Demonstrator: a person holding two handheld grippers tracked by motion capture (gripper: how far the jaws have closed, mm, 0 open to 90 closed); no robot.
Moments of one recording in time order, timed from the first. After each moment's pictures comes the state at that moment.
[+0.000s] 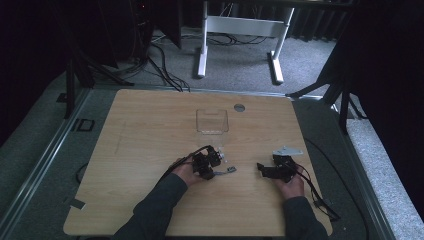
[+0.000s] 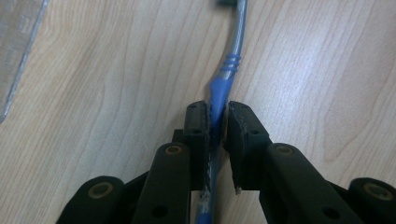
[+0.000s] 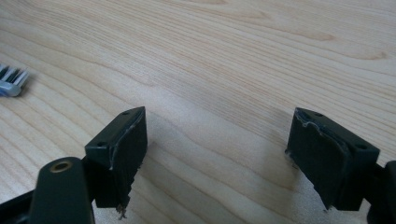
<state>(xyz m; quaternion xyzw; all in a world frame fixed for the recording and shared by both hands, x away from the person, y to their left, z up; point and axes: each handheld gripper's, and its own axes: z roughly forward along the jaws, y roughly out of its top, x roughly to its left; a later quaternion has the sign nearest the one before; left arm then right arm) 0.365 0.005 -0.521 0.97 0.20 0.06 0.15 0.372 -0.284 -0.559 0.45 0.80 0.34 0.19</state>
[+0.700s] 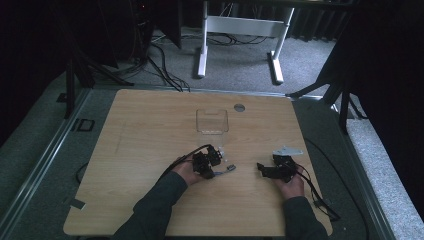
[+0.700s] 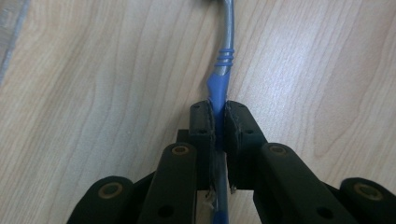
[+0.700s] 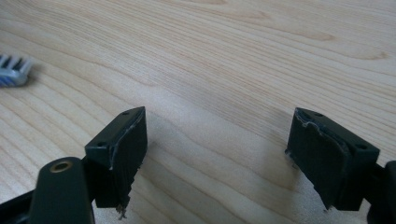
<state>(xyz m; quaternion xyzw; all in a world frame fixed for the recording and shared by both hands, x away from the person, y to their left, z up) 0.369 0.006 -0.517 0.97 0.20 0.03 0.16 0.372 -0.284 -0.559 0.45 0.80 0.34 0.19</state>
